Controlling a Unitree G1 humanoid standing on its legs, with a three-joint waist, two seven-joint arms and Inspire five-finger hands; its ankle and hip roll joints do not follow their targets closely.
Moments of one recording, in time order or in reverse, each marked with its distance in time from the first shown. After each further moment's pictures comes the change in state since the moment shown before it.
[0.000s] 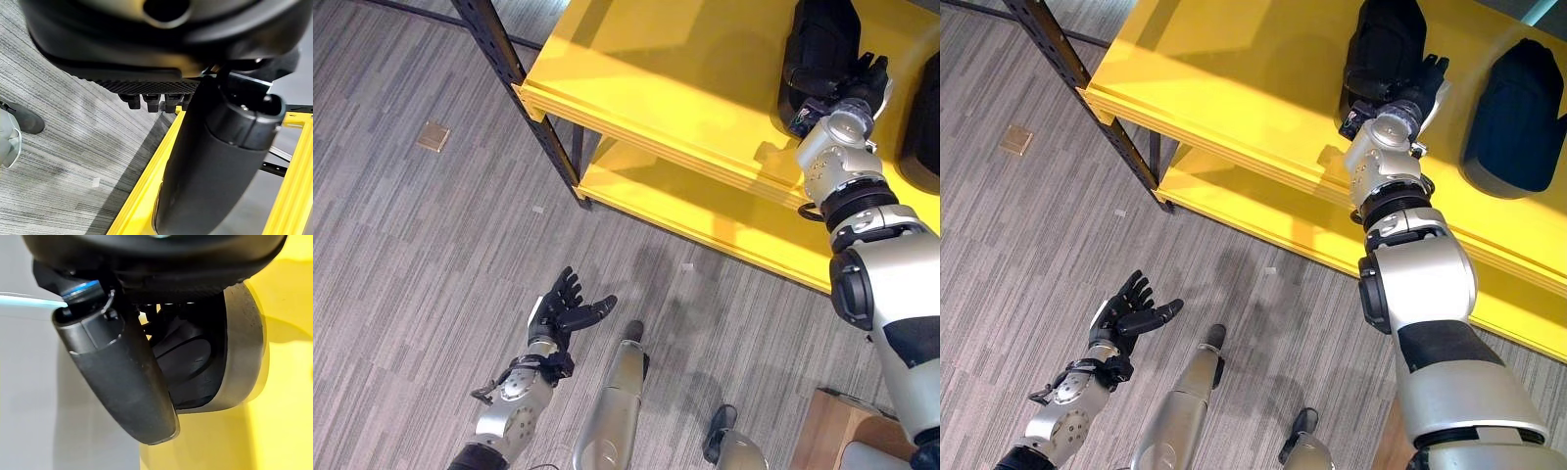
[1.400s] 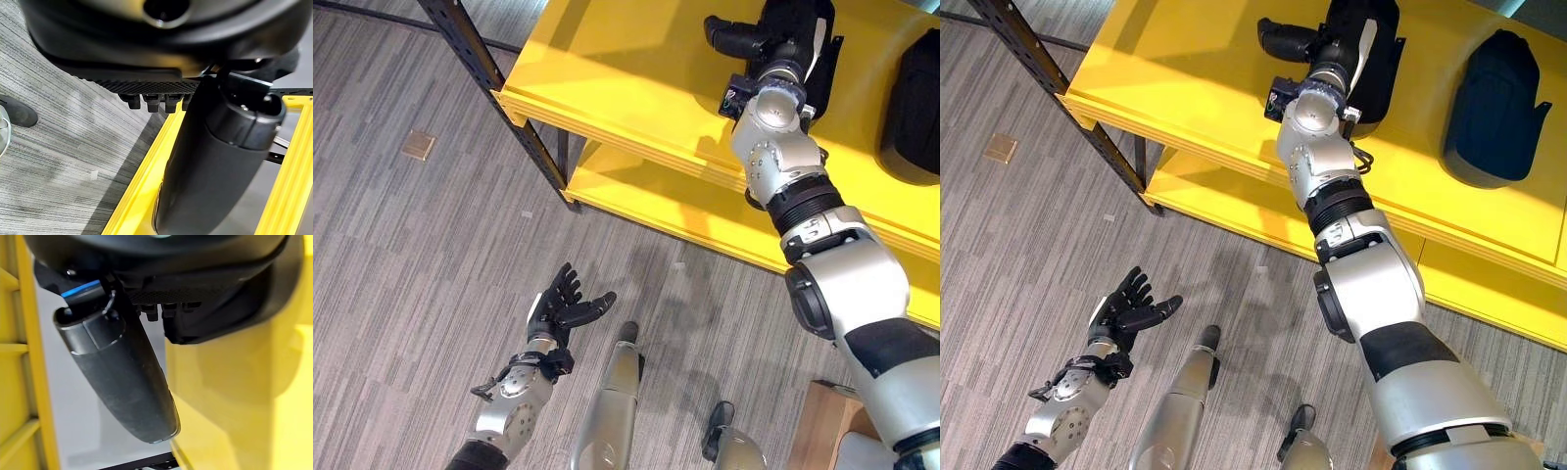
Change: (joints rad) left arm -0.015 0.001 0.003 0.003 0.000 -0.007 0.003; right arm 0.002 0.165 0.071 -0.287 -0.116 0.004 -0.031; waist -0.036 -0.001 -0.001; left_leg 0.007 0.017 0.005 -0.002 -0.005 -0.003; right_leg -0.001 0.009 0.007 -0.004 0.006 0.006
